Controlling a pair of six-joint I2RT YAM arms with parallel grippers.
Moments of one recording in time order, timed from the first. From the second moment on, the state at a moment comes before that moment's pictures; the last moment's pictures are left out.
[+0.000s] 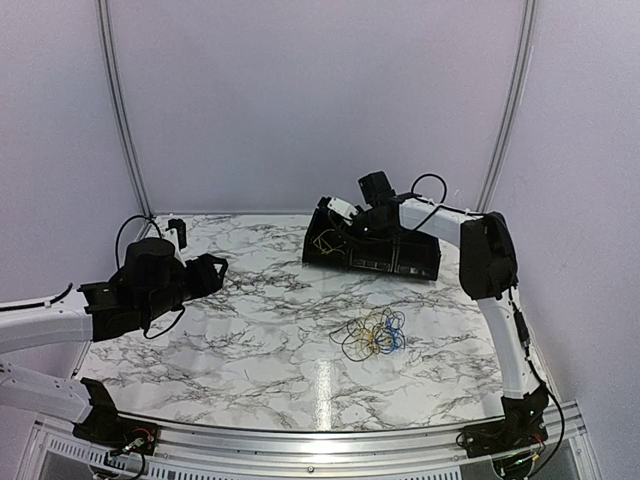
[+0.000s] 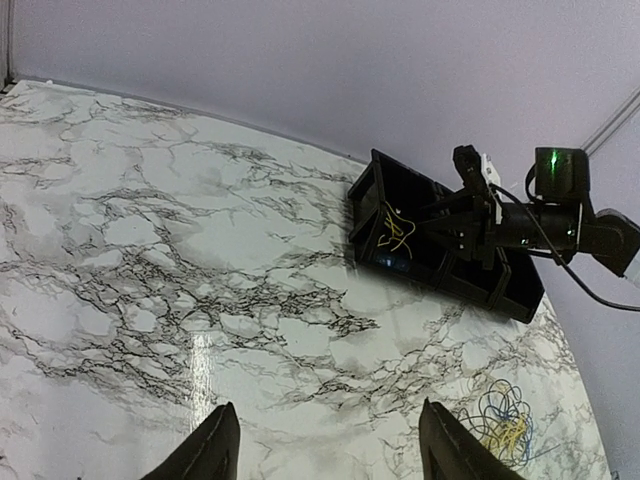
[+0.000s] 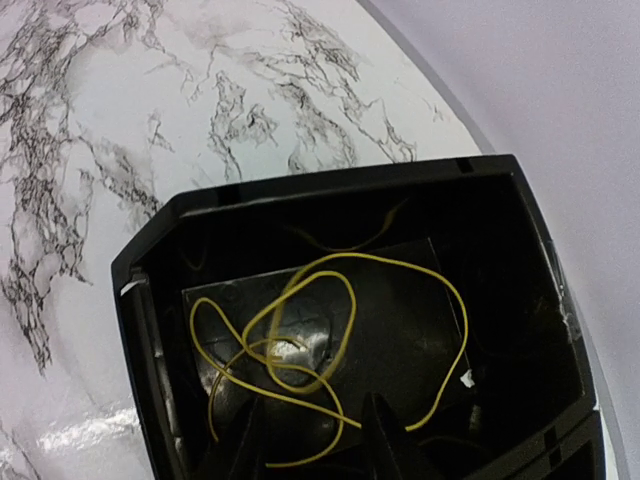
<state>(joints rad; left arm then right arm) -0.77 1.05 0.61 0.04 -0.36 -0.69 0.46 2.47 2.15 -0.45 -0.36 -0.58</state>
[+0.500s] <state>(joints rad) -0.82 1.48 0.87 0.06 -0.08 -0.50 0.46 1.73 1.49 -0.61 -0.42 -0.68</state>
